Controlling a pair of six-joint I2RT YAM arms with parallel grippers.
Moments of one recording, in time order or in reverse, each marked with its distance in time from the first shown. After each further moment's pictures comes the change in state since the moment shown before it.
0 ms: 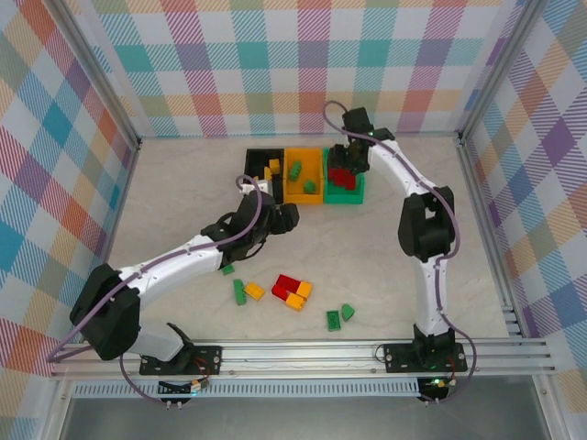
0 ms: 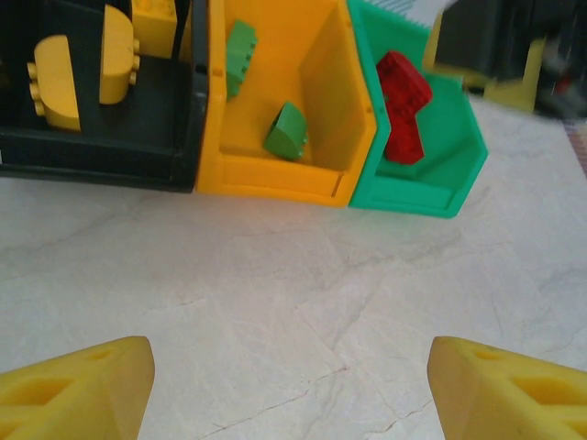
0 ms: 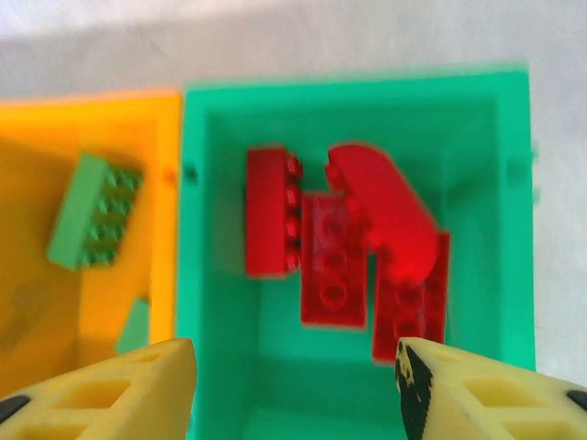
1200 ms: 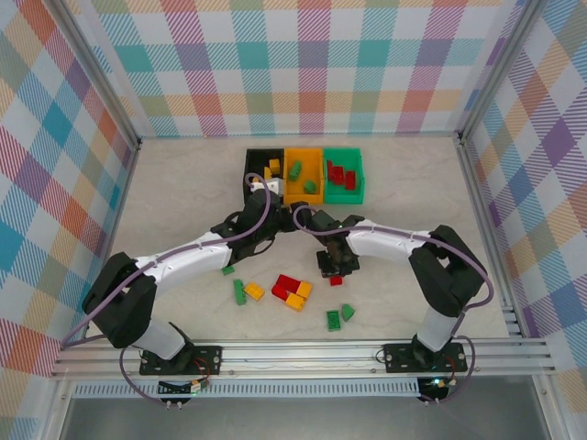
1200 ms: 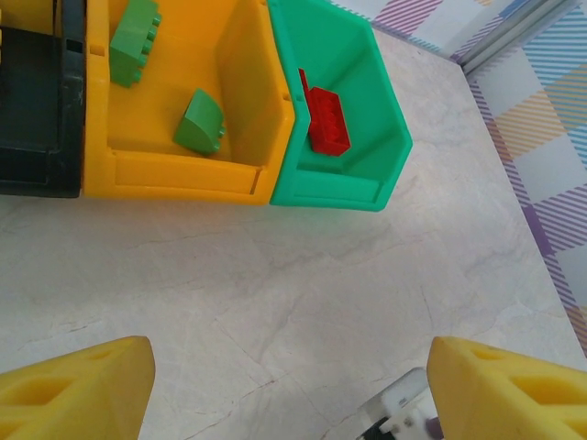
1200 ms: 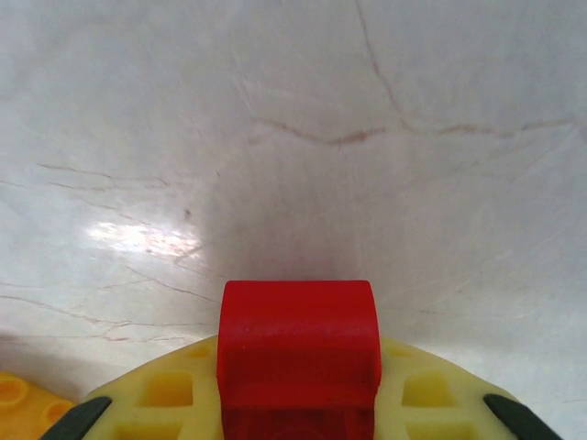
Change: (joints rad) left arm -0.008 0.106 0.000 0.180 0.147 -0.015; right arm 0.419 -0.424 -0.827 0.018 0.053 0.231
